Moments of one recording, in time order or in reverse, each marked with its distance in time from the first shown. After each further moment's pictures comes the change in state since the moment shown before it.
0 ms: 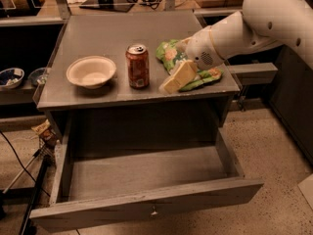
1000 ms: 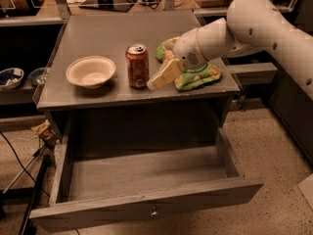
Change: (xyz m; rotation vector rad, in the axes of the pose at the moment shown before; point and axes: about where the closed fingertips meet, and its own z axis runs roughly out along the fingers) arm -0.014 -0.022 0.038 -0.018 -0.109 -0.005
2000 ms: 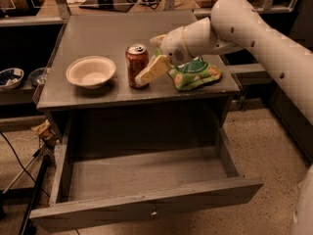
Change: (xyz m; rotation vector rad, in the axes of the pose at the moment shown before) arm -0.017 -0.013 0.037 -0.048 -0.060 -0.015
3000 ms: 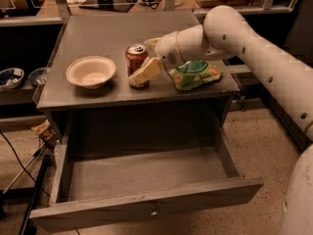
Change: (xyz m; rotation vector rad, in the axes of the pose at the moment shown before) arm -0.003 -0.006 0.026 -0.017 -0.078 0.017
